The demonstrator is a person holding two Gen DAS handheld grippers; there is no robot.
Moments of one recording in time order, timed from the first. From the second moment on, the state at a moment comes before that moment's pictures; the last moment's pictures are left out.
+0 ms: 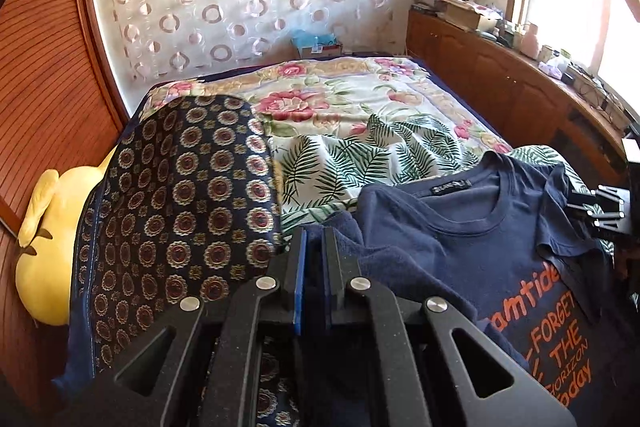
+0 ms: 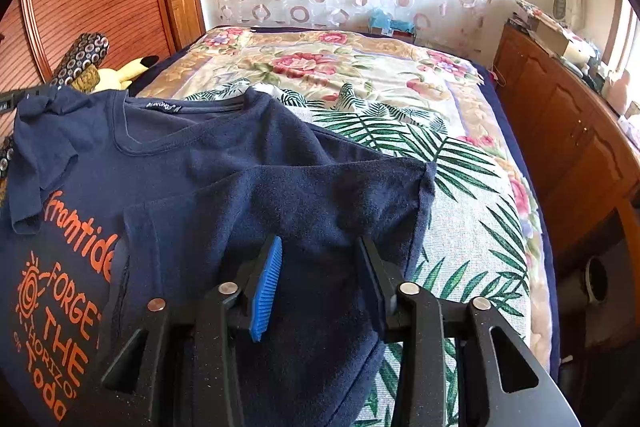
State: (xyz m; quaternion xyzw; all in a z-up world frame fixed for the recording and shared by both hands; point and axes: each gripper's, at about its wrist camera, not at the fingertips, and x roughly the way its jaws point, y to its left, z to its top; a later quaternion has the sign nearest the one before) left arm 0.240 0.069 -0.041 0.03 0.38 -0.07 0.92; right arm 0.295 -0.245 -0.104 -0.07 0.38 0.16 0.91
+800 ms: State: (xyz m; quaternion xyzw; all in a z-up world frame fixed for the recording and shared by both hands) left arm 0.212 0.052 -0.022 0.04 0.35 -0.09 0.93; right arm 0.334 -0.242 -0.093 -0.10 0.39 0.19 0.89
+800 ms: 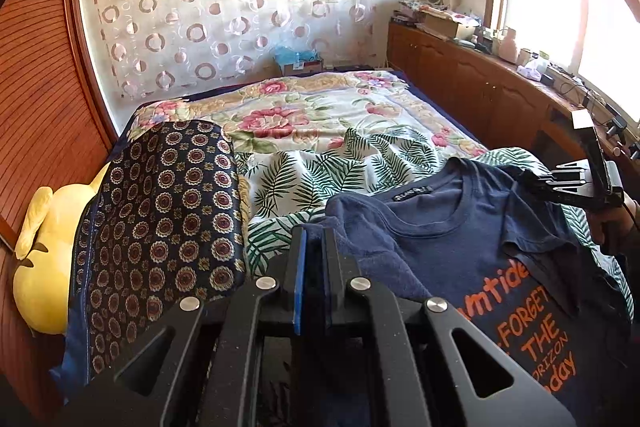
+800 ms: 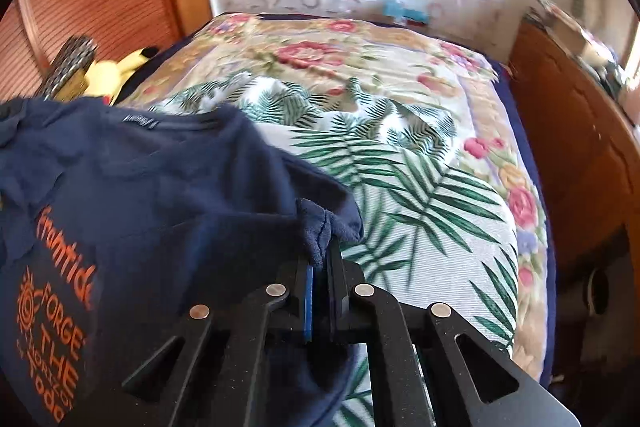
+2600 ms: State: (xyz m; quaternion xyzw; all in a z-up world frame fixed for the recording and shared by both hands) left arm -0.029 0.108 -0.036 -0.04 0.30 -0.11 0.95; right arm -0.029 -0.331 -0.041 -0.04 0.31 0.19 0.93
